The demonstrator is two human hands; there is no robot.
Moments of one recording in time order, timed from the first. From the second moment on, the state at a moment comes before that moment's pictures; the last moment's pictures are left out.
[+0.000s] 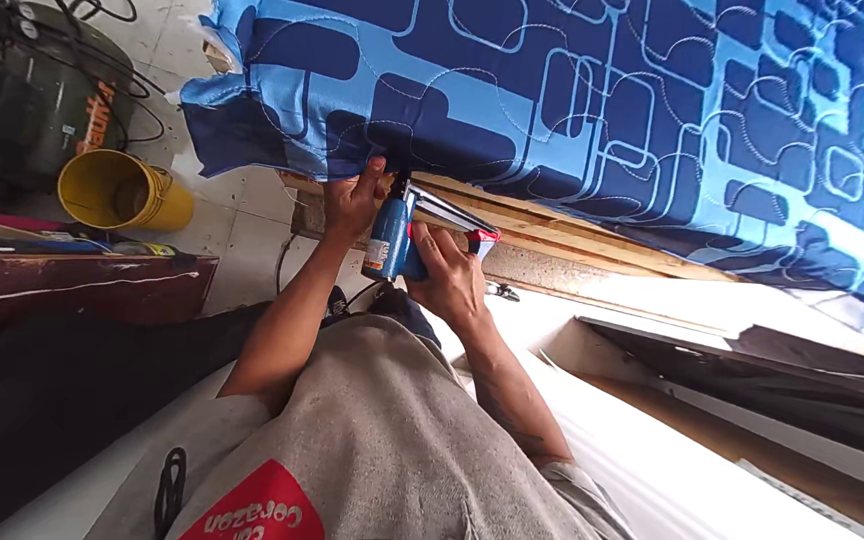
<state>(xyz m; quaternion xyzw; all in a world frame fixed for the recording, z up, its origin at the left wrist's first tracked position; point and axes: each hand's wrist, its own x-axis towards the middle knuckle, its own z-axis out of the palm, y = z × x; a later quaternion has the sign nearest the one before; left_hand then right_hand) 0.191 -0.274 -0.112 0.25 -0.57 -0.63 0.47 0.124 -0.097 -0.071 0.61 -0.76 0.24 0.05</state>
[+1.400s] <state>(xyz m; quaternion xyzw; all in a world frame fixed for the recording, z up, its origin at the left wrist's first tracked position) 0.278 -0.424 -0.111 0.24 -0.40 -0.71 0.52 0.213 -0.209 -0.060 0.64 -0.74 0.22 0.04</state>
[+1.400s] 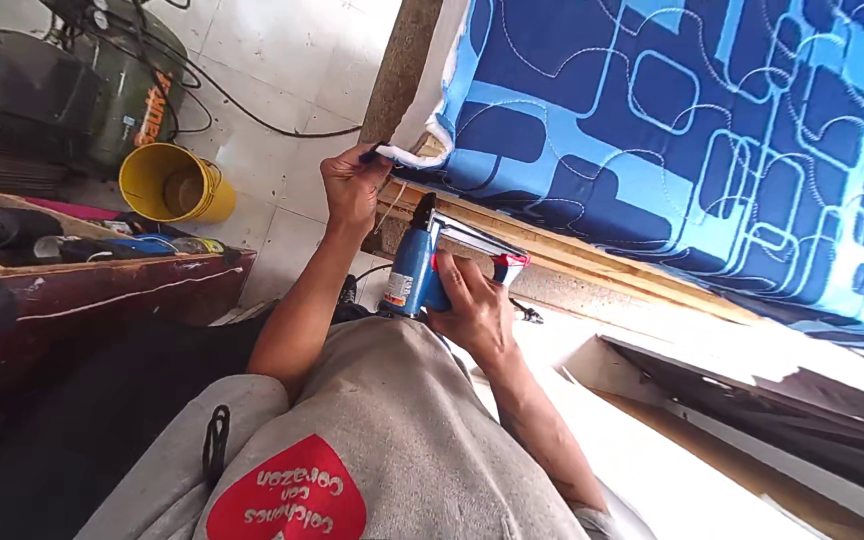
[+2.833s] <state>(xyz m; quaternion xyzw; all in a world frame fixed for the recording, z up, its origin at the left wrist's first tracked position) 0.249 -0.421 -0.070 0.24 -0.35 -0.72 0.55 0.234 -0.517 0.174 0.51 -0.66 -0.38 -0.40</state>
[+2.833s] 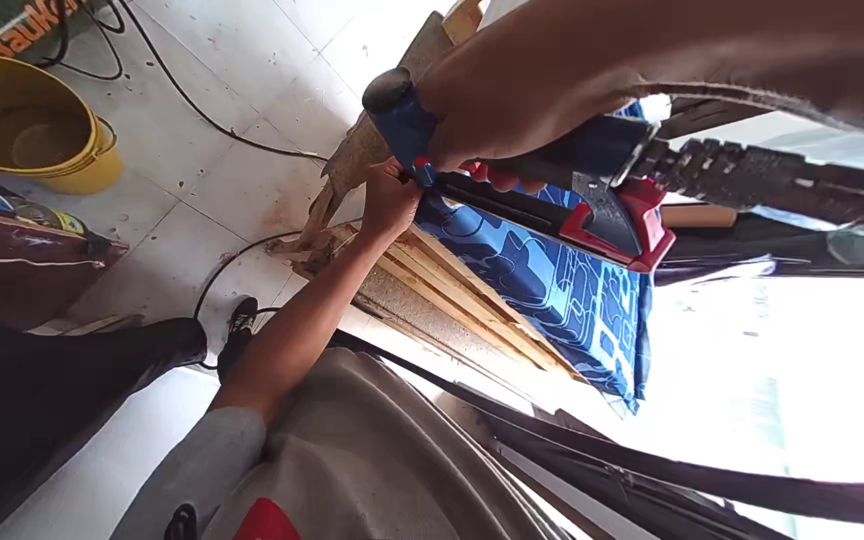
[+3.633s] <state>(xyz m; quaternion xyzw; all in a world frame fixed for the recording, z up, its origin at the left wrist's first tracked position) 0.118 -0.325 0.089 -0.30 -0.91 -0.13 0.26 0.091 0.073 0.133 0.29 -0.74 0.61 0.09</state>
